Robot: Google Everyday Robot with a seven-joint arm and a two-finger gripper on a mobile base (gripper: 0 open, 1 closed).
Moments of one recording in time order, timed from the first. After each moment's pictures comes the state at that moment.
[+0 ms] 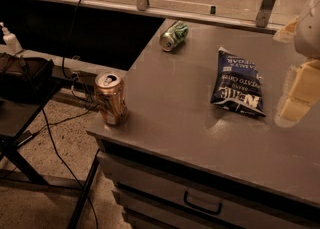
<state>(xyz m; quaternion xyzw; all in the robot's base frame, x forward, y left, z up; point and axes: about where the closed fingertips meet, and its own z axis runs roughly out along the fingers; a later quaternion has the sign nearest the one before) 0.438 -0.217 0.976 -0.60 0.78 -0.03 0.16</state>
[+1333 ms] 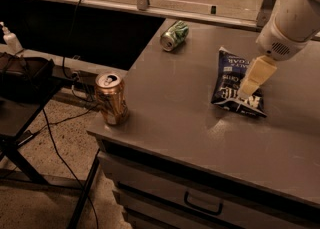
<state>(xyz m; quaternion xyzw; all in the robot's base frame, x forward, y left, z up) 0.581 -0.243 0.891 -0.52 0.83 -0.02 0.20</state>
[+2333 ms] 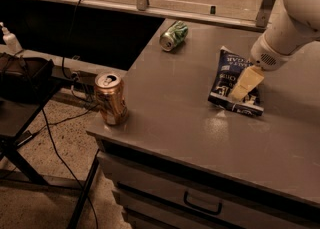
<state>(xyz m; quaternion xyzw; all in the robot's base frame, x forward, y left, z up) 0.607 -0.250 0.839 -0.48 0.86 0.00 0.19</state>
